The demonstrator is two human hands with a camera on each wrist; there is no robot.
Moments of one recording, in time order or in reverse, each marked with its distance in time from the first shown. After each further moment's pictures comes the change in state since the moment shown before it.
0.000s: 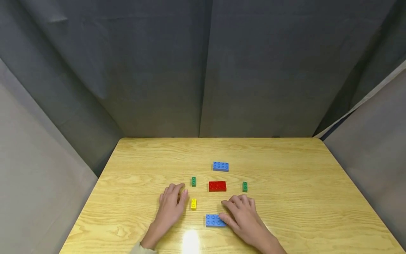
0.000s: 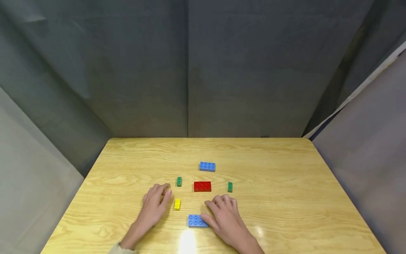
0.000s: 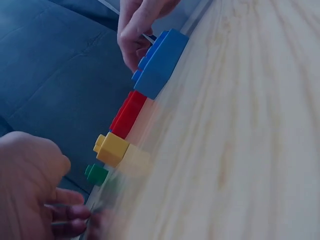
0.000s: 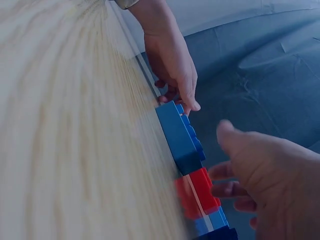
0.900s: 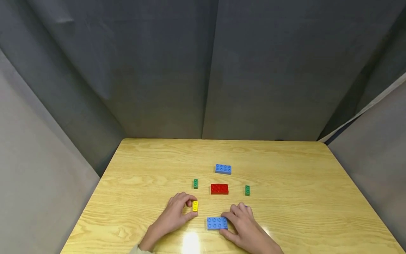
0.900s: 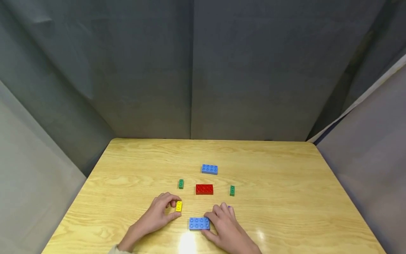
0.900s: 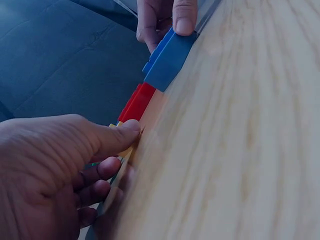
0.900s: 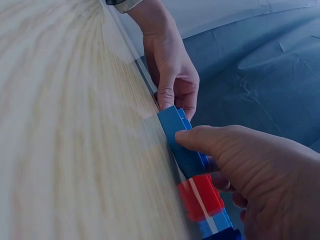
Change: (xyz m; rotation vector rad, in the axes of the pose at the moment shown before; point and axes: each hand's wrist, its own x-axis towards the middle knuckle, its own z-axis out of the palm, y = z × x) left_hand -0.002 -0.005 -0.007 -0.048 -0.280 0.141; right_hand -0.003 0.000 0.004 -0.043 -0.046 -0.122
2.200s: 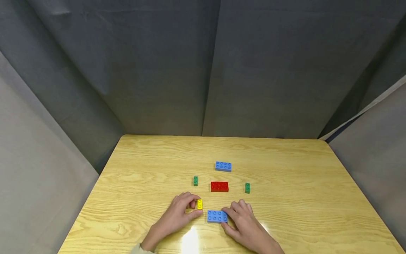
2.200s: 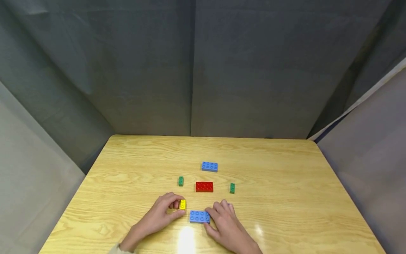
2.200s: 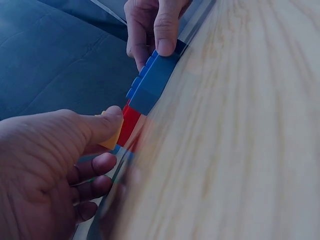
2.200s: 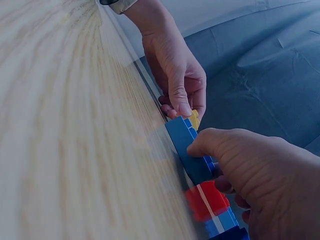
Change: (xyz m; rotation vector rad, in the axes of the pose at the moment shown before) left_hand -0.001 0.011 0.007 -0.068 0.019 0.072; right_hand 0.002 0.002 0.004 -0.001 0.025 0.018
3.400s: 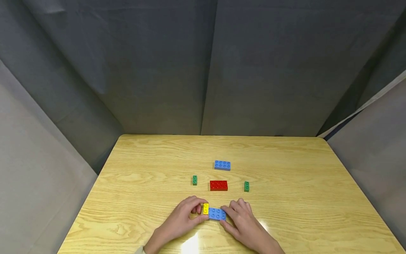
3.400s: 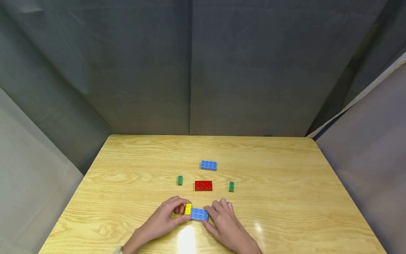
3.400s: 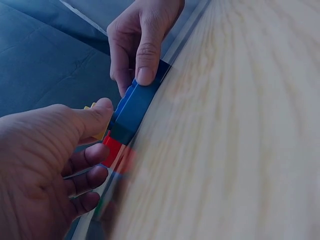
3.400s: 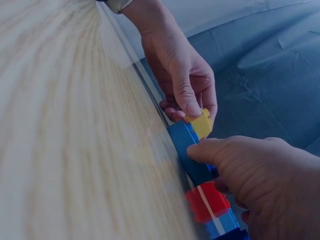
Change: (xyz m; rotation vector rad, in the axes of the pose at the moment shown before) left_hand -0.003 0.011 0.014 -0.134 -0.045 0.088; right_hand -0.001 0.000 0.003 0.007 0.038 -0.023
